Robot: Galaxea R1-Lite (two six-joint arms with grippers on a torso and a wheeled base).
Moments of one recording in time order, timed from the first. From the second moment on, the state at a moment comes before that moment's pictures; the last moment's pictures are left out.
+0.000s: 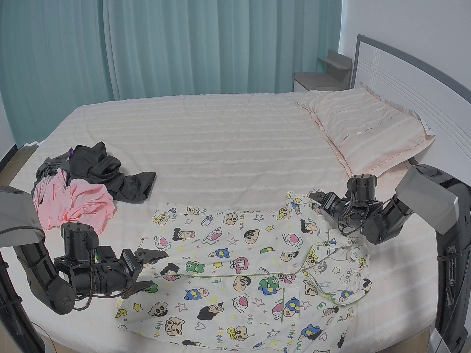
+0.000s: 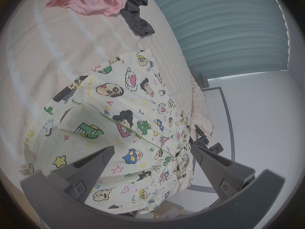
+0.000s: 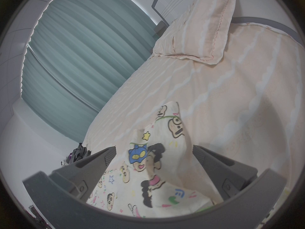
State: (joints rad) left arm -0.16 1.98 -0.22 -1.14 -0.49 -1.03; right arm 0.20 2.45 -1.15 -0.84 0.08 0.76
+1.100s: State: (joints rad) left arm -0.16 1.99 -0.22 -1.15 -0.49 -1.03; right arm 0.14 2.52 -1.36 -0.79 0.05 0.75
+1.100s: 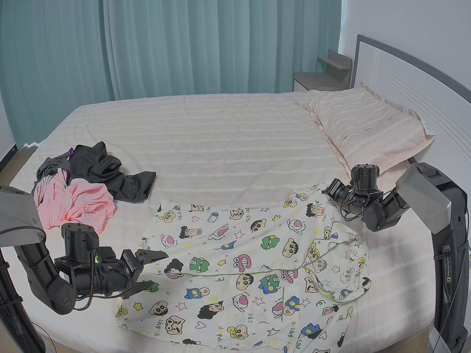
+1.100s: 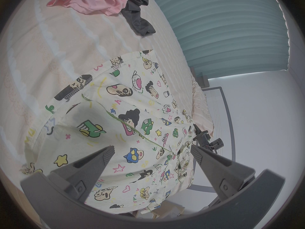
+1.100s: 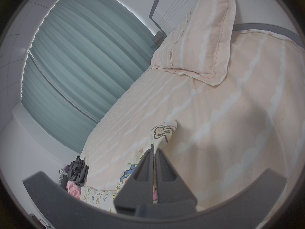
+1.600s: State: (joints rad) left arm -0.16 1.99 -0.22 -1.15 -0.49 -1.03; right arm 0.13 2.58 -1.45 -0.78 0.05 0.69
